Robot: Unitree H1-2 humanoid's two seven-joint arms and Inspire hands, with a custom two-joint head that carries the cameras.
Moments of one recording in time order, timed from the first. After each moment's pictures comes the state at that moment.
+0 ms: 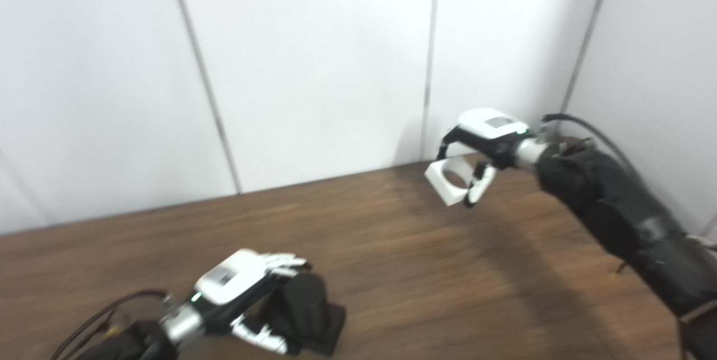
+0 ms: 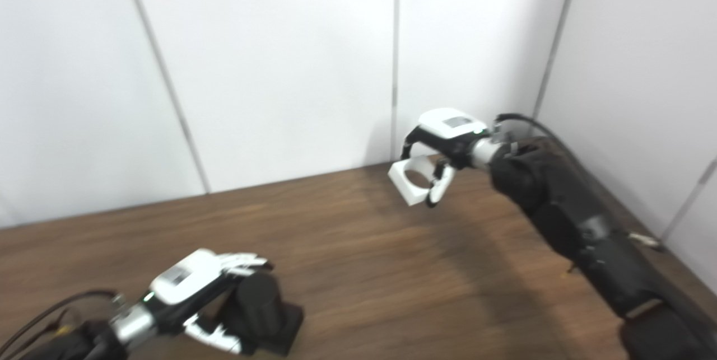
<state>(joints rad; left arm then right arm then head) -0.62 0.52 -0.87 0.45 0.54 -0.48 0.10 -0.62 -0.71 0.25 0.16 -0.64 -0.05 0.41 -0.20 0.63</state>
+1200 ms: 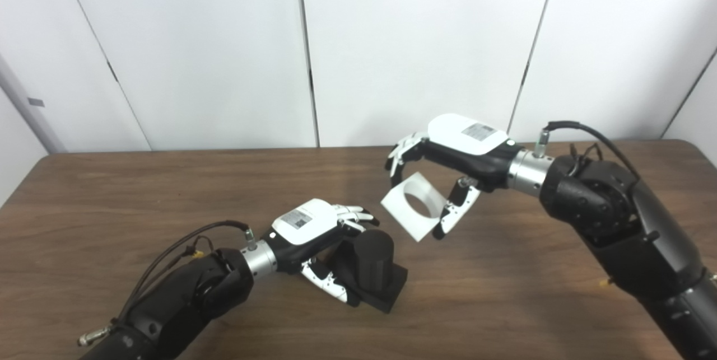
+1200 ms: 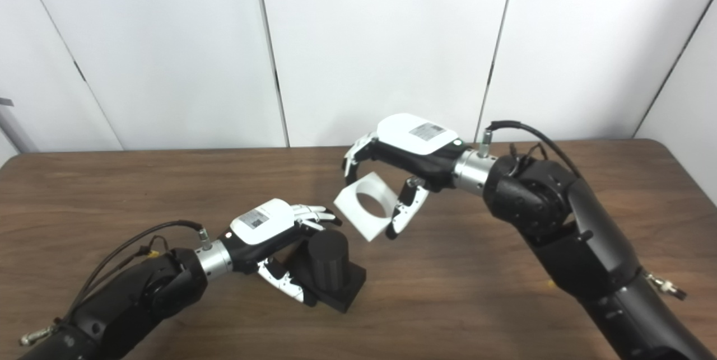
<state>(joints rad) -0.60 0.44 -0.75 0.47 0.60 -0.48 0.00 -0.61 -0.50 0.33 -0.17 -0.50 -0.09 0.59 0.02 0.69</state>
